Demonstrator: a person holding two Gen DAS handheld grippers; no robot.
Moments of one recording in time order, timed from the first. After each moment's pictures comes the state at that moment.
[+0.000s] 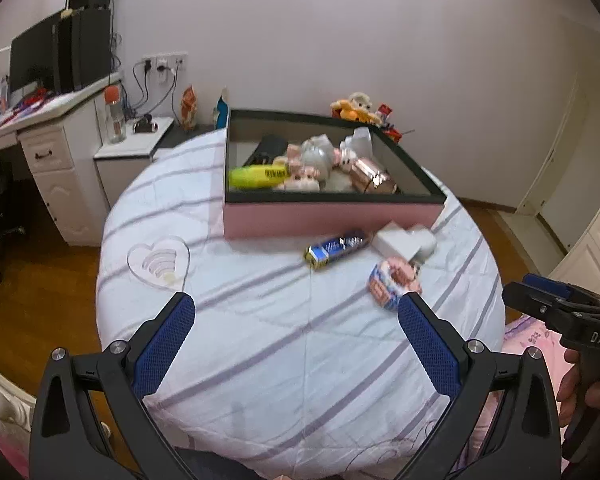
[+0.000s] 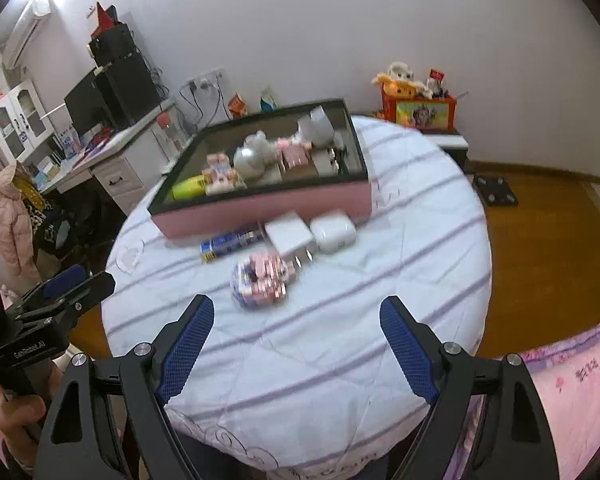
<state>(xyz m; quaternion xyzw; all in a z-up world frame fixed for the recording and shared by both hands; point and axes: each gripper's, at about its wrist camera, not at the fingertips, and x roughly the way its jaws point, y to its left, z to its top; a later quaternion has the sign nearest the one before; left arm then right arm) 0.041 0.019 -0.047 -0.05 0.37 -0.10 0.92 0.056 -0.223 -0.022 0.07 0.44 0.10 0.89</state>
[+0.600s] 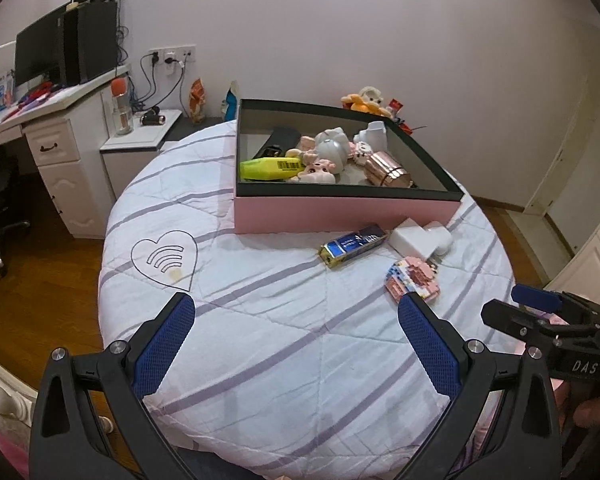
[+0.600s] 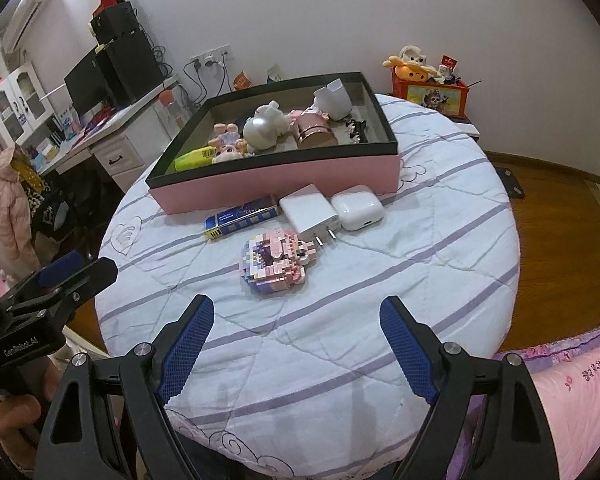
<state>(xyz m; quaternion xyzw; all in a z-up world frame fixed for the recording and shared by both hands) 0.055 0.023 -0.055 -0.05 0.38 -0.08 0.92 0.069 -0.195 -0.042 0.05 0.47 0.11 0.88</state>
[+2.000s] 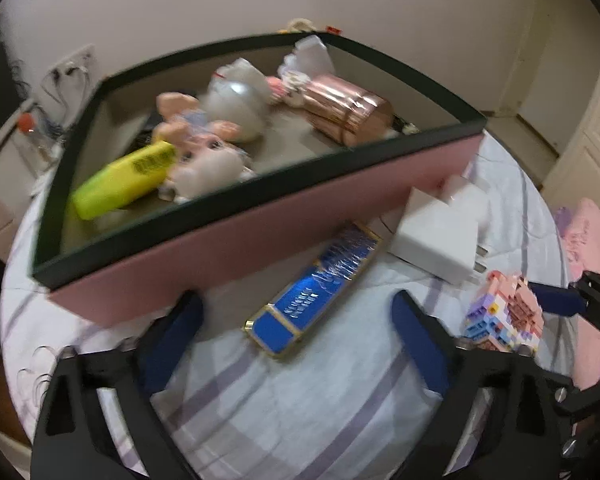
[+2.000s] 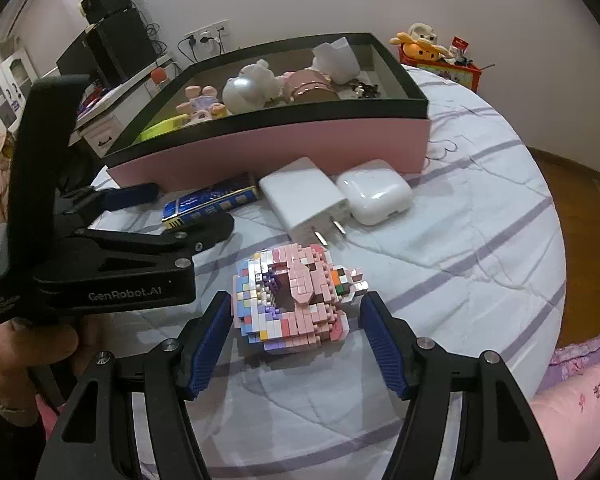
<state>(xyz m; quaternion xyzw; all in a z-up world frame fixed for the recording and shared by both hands) 0.168 -0.058 -0.121 0.09 0.45 -0.19 0.87 0.109 -0.191 -0.092 0.04 0.50 0.12 0.86</state>
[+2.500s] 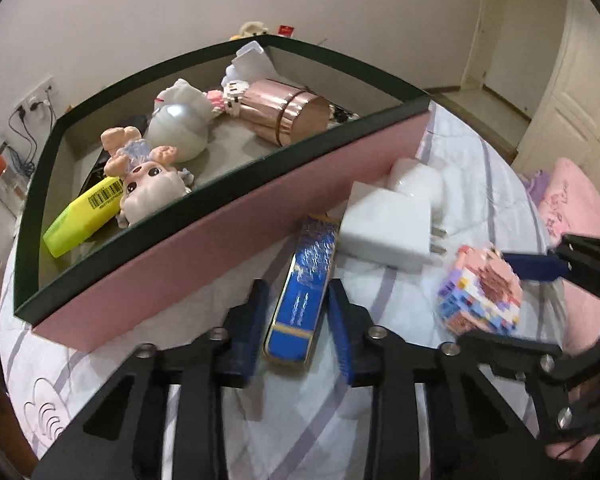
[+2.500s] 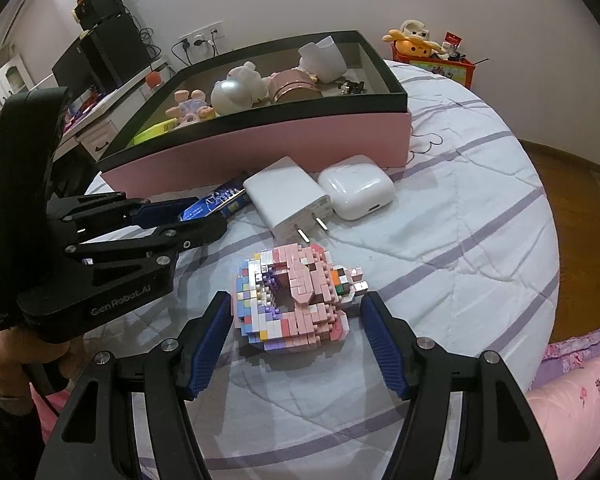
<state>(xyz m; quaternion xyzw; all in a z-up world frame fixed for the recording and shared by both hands) 0.158 -0.078 -0.113 0.13 0.44 -0.25 0.86 0.108 -0.196 -0.092 0.05 0.50 0.11 0.86</state>
